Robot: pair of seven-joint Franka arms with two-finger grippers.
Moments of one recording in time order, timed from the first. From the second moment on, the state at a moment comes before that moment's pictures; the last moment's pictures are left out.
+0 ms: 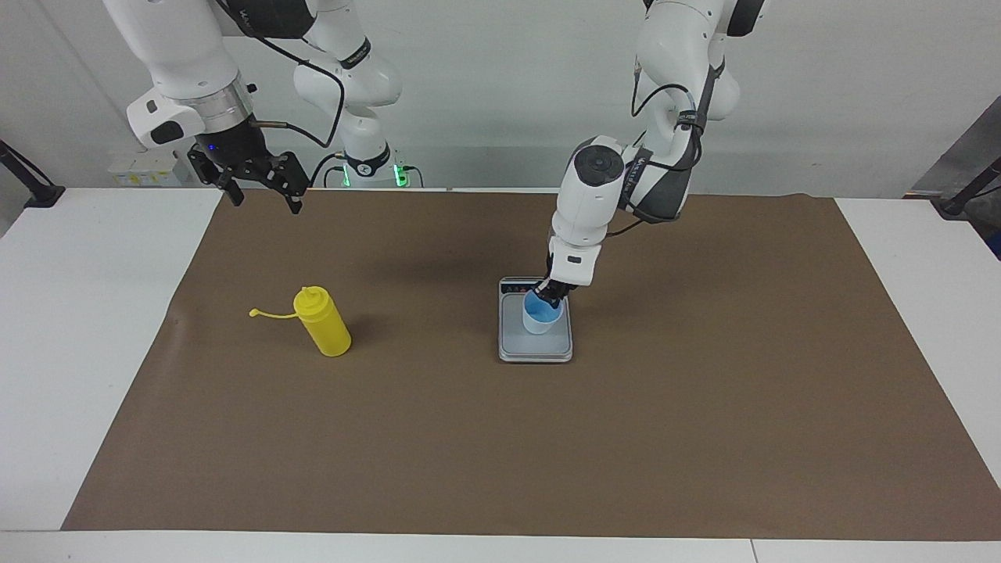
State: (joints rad) left arm -0.59 0.27 -0.04 -1.84 -0.06 2.18 -1.13; right arm -0.03 0.00 0.05 -1.53 -0.01 1.51 0.19
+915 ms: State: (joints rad) left arm -0.60 0.28 -0.04 -1.87 -0.04 2.22 -1.14; right arm -0.03 0.00 0.05 -1.53 -0.01 1.51 0.19
